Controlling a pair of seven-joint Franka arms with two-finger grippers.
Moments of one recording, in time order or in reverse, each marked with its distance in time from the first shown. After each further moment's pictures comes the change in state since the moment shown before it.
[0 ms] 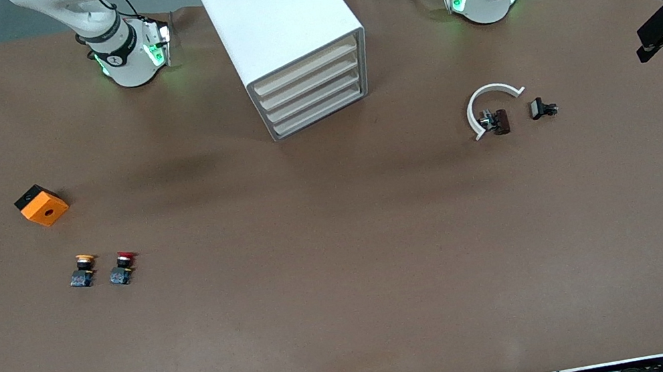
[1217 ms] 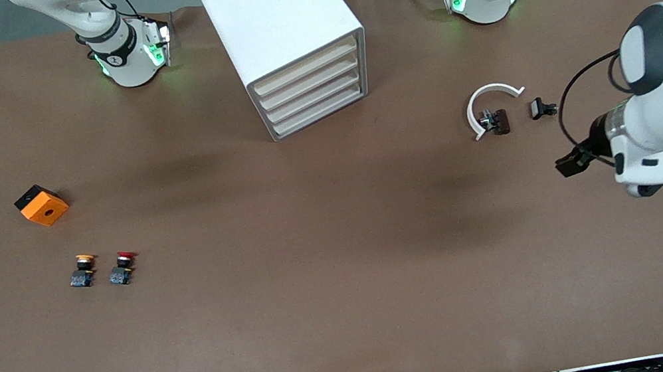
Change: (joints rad) left arm -0.116 0.386 -0.006 -0.028 0.001 0.161 -0.740; right arm 0.000 0.000 0.000 -0.002 0.000 0.000 0.000
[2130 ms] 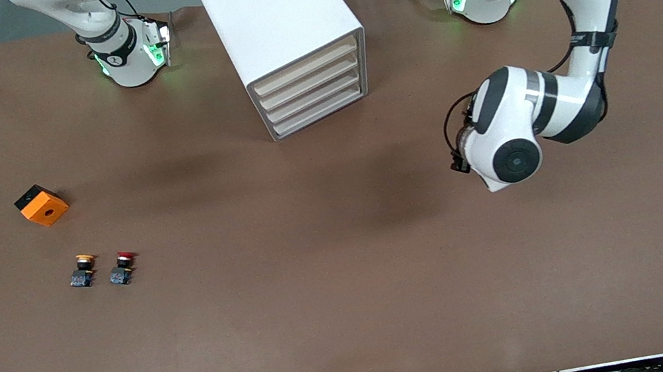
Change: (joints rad) left arm -0.127 0.142 -0.179 -0.146 -0.115 -0.069 -0.851; right arm 0.000 0.000 0.000 0.000 -0.001 0.001 0.000
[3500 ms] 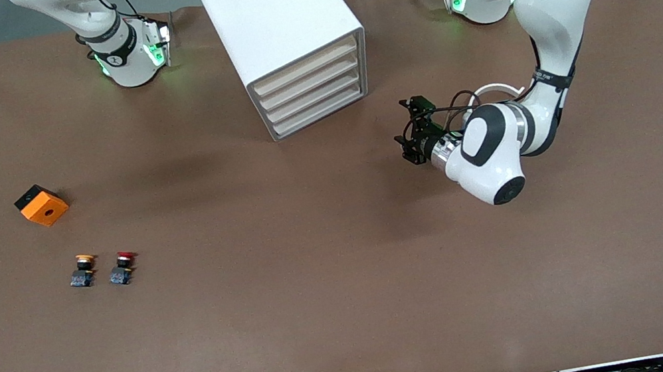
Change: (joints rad) left arm 0.085 0.173 -0.069 -0.021 -0.493 -0.005 -0.140; right arm 0.000 0.000 0.000 0.001 -0.003 0.005 0.000
